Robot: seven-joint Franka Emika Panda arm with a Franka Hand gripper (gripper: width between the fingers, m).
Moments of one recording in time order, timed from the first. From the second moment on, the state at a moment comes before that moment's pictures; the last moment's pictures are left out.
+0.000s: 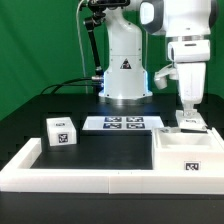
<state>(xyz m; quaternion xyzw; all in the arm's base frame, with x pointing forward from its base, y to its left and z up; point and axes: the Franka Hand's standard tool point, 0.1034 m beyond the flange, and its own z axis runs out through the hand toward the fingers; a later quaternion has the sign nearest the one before) 0.447 0.114 0.059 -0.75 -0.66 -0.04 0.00</state>
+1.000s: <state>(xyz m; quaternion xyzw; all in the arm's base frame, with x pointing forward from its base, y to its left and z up) 0.459 0.118 0.056 -0.76 -0.65 -0.04 0.00</state>
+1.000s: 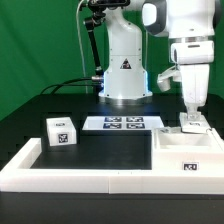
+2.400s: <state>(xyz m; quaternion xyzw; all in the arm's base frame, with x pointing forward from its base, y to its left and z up) 0.515 0.111 0.055 -0.76 -0.65 -0.05 0.00</state>
